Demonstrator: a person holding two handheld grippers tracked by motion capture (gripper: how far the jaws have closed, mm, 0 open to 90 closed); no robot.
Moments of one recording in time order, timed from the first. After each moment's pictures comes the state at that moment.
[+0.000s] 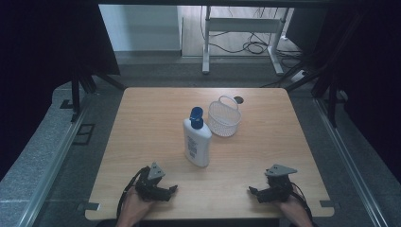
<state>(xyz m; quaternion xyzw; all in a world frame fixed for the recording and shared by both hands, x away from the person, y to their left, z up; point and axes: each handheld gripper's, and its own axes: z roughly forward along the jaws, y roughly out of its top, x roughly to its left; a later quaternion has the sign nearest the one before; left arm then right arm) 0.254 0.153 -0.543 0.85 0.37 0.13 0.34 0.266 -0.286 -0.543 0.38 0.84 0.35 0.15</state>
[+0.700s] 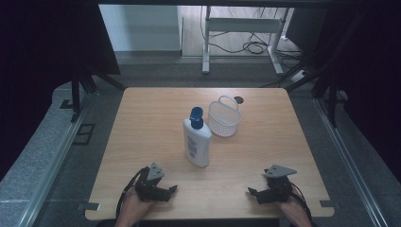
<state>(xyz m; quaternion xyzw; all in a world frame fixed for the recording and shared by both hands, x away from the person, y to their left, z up) 0.254 0.154 -0.544 0.85 0.37 0.13 0.35 0.263 -0.283 -0.539 0.35 0.85 0.35 0.16</state>
